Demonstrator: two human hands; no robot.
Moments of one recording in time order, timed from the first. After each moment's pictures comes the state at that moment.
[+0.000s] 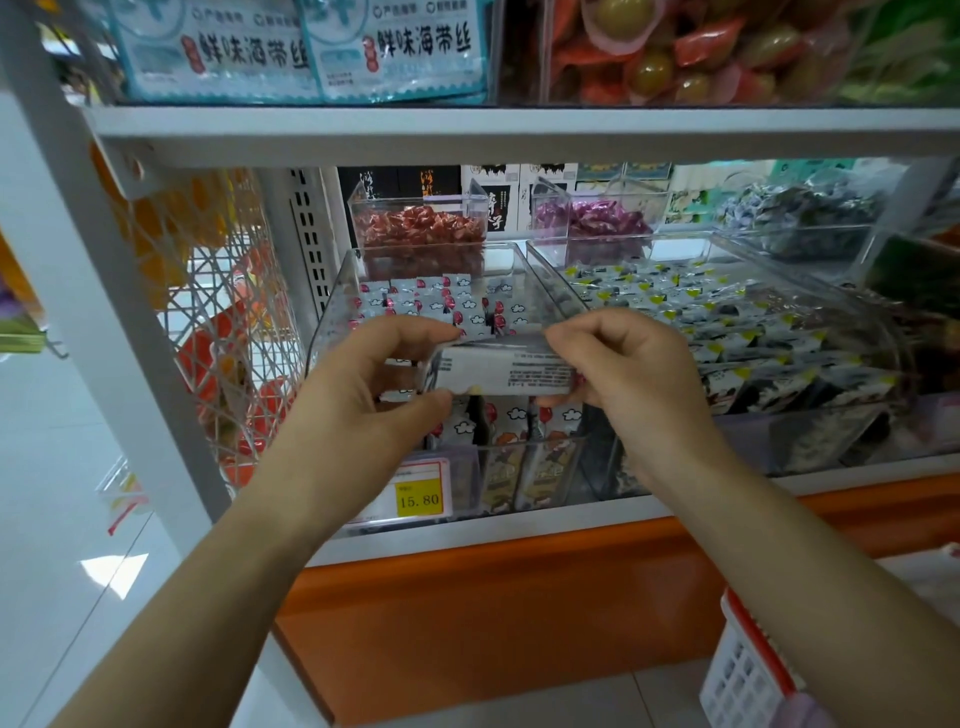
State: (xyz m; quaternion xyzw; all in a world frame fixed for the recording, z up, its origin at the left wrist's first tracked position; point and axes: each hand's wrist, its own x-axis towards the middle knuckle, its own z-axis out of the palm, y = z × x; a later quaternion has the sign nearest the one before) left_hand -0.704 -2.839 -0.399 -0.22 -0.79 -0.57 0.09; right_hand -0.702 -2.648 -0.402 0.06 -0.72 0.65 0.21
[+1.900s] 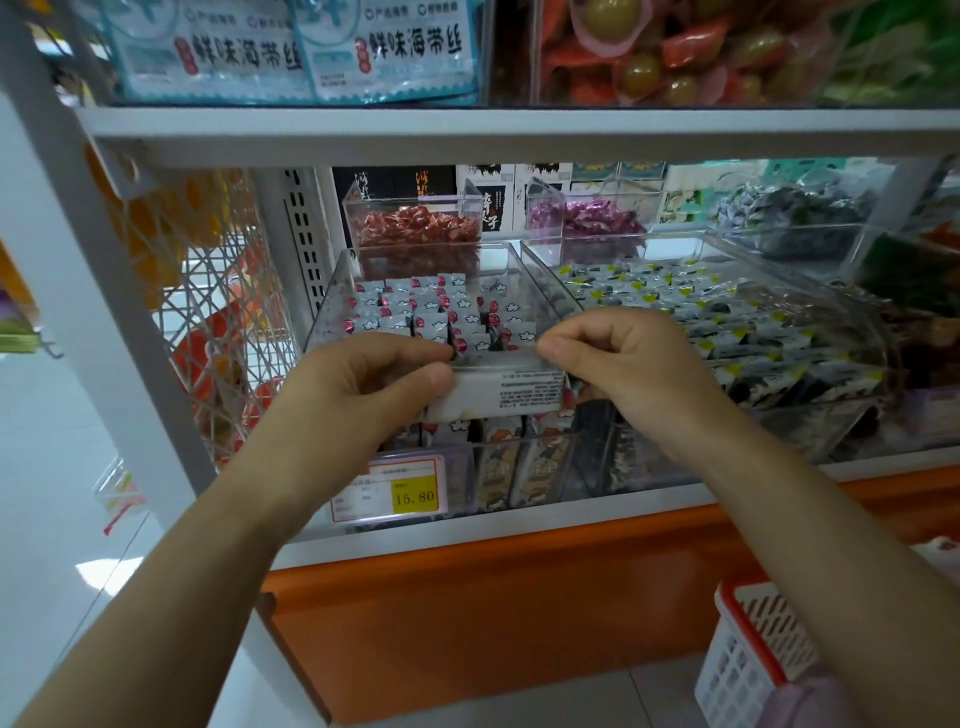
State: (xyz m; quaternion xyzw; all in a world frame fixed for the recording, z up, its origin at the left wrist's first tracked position) left_hand -0.702 -2.842 -0.386 -0.17 -0.81 -0.56 0.05; right_hand -0.709 -2.626 -0.396 0.18 -0.79 0.55 0.18
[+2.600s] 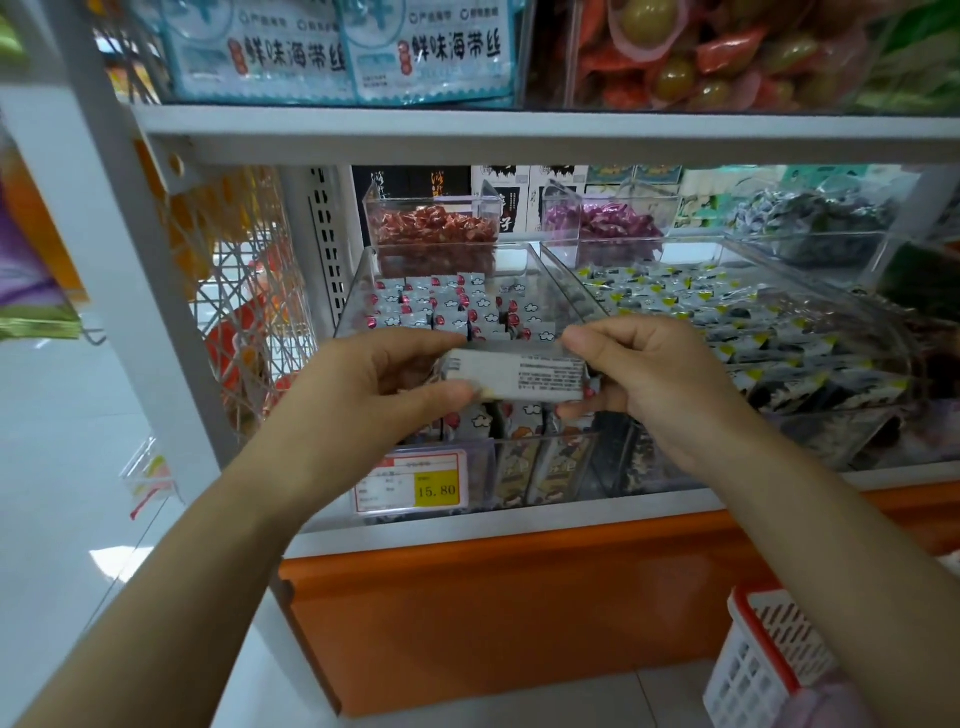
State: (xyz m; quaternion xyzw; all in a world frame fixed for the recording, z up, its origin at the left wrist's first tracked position) left_hand -0.696 -2.854 -0.384 -0.22 -0.82 -0.52 0.05; right_hand -0.709 -2.634 -0.400 0.11 -0.71 0.69 0.09
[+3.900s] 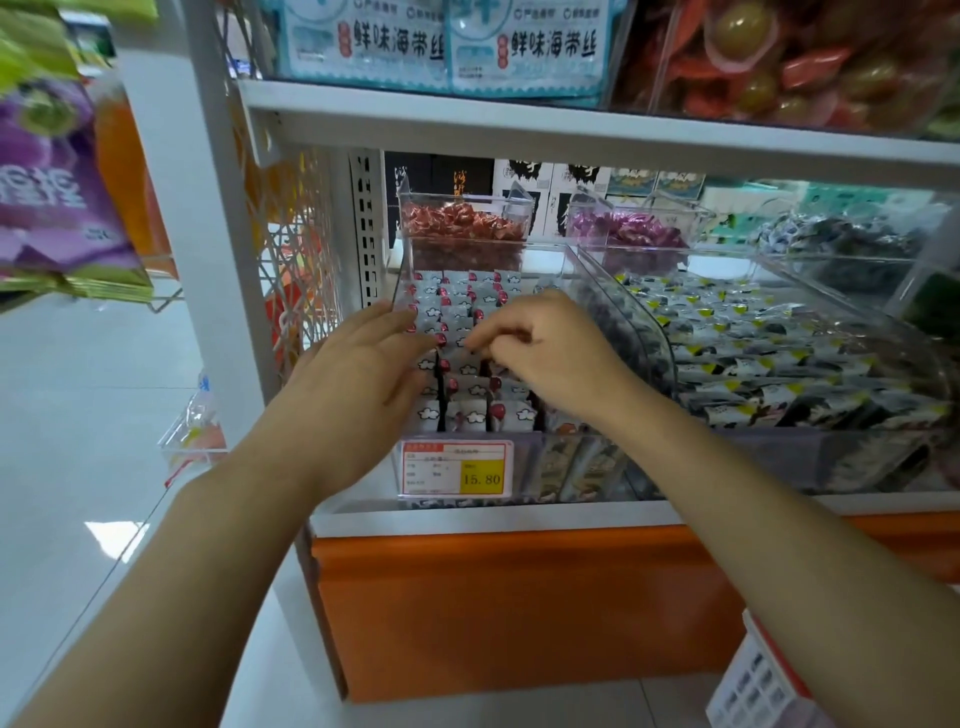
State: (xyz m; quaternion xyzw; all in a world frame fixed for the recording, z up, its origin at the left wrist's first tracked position) left_hand -0.725 -2.894 -0.406 -0.20 -0.95 -0.17 0.18; right_hand -0.751 -2.712 -0.391 0.21 -0.91 0.32 0.16
